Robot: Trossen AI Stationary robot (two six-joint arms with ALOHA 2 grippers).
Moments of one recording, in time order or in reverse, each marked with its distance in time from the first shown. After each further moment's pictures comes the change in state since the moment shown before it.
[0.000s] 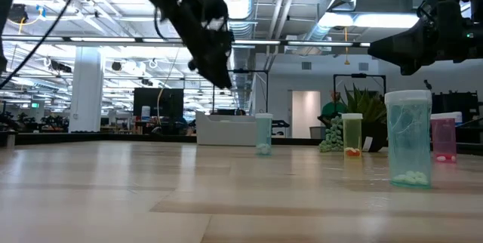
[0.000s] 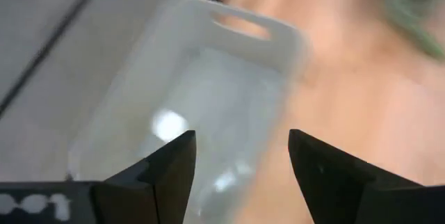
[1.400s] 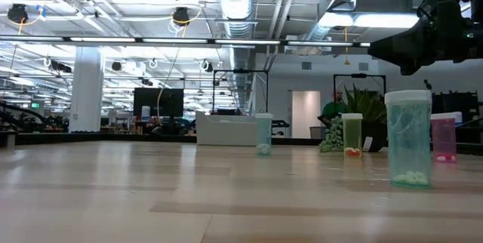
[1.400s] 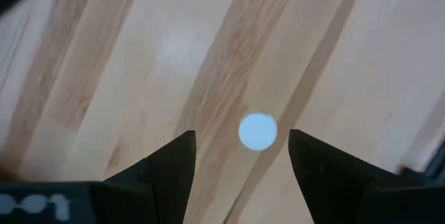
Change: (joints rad) left arm -1.305 -0.064 0.000 -0.757 -0.195 -1.396; right arm 0.000 0.000 0.000 0.000 0.000 0.000
